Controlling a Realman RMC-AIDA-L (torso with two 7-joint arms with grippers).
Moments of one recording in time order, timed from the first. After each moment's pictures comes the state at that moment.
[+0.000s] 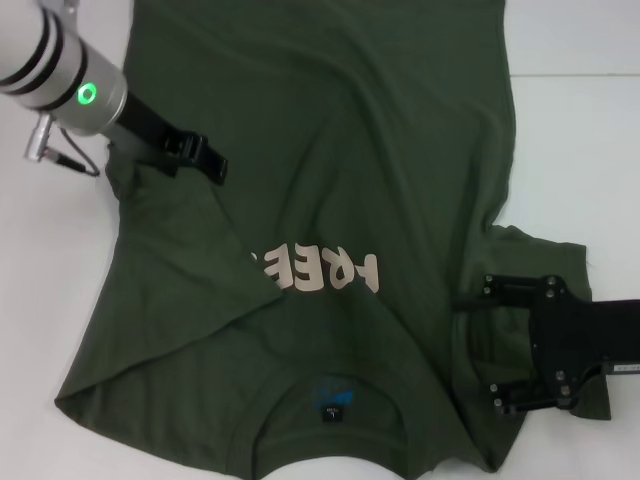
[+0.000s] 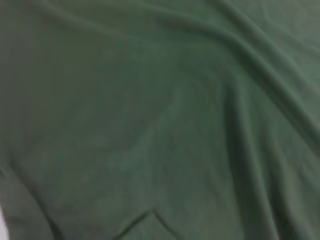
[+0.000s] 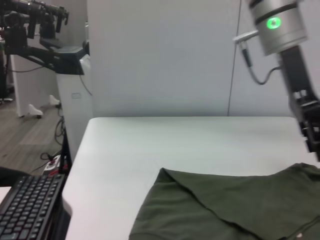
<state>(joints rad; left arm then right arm) -0.92 -2.11 0.94 1.01 2.82 1.40 -2.75 0.41 2.09 -0.76 -0.77 -2.04 -1.81 1.02</state>
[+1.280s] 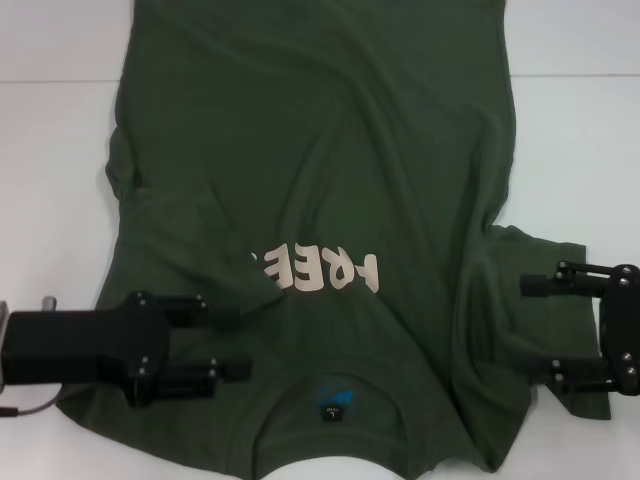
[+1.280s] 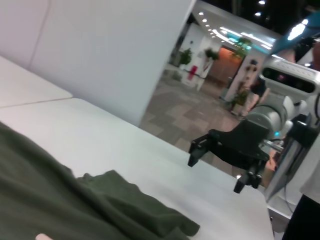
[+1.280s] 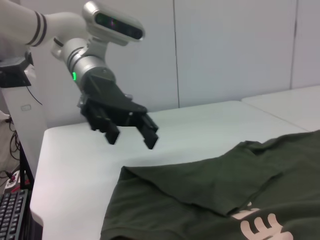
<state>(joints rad) -0.44 -2.10 0.61 0.76 2.13 1.90 -1.46 0.32 2.08 -0.65 -0.93 -2.05 -1.87 1.21</state>
